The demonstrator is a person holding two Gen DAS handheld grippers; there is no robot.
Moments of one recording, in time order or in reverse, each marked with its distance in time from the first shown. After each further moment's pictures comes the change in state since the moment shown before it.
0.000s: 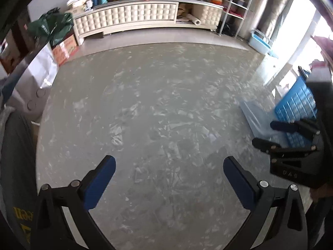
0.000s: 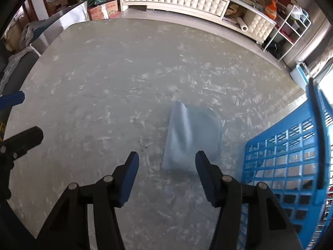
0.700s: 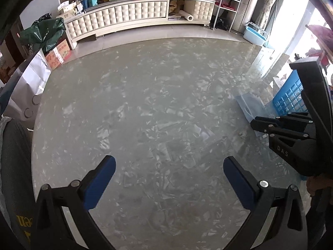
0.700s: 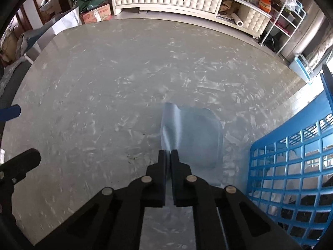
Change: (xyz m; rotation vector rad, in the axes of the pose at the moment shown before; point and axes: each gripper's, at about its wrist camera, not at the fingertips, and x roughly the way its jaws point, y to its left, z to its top) left arm 0.007 -0.017 0.002 0.077 0.017 0.000; right arm 0.023 -0.014 0.006 0.067 -0.015 0.025
